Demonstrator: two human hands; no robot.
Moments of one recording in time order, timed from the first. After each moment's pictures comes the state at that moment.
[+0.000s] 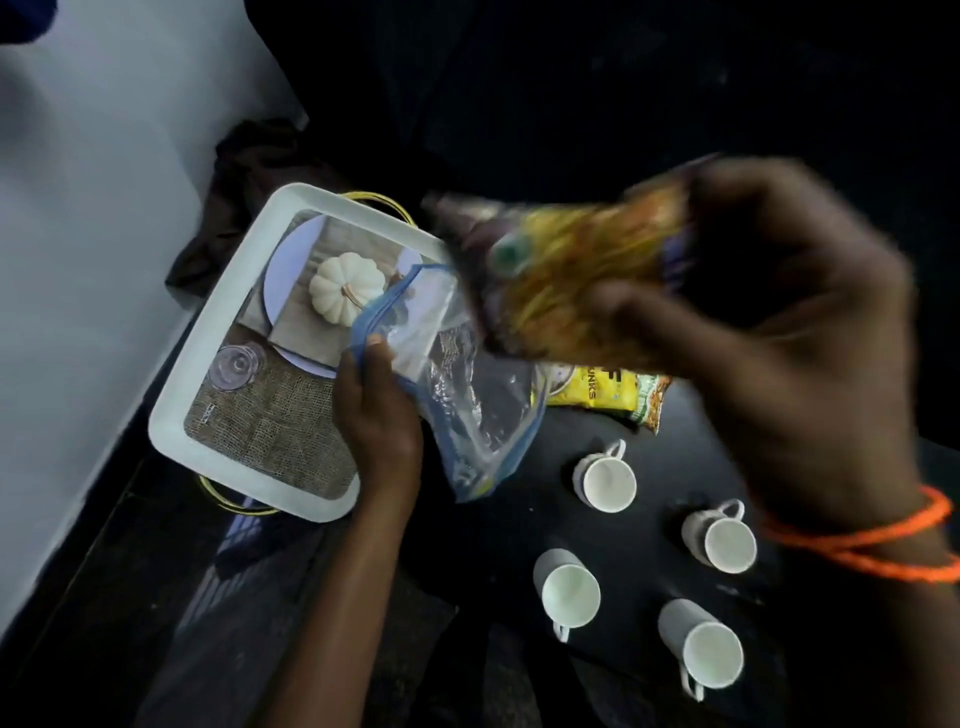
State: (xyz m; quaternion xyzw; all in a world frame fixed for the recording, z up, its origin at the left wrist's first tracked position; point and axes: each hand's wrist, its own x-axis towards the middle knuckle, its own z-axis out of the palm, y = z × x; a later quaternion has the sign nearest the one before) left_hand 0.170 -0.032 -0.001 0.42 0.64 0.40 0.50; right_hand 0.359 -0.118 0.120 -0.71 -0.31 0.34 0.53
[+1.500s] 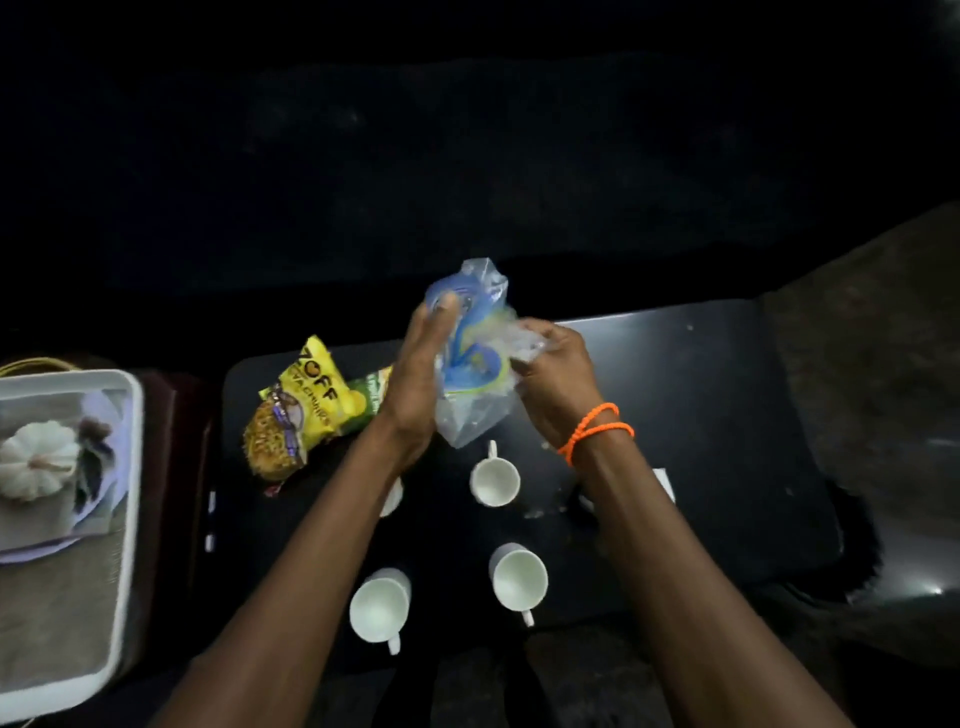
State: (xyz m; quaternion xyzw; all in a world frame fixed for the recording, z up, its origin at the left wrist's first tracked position) left_hand 0.412 -0.227 0.028 0.45 0.26 0.01 0.85; right_hand 0.472 -0.350 0.032 -0.64 0.07 0.27 0.72
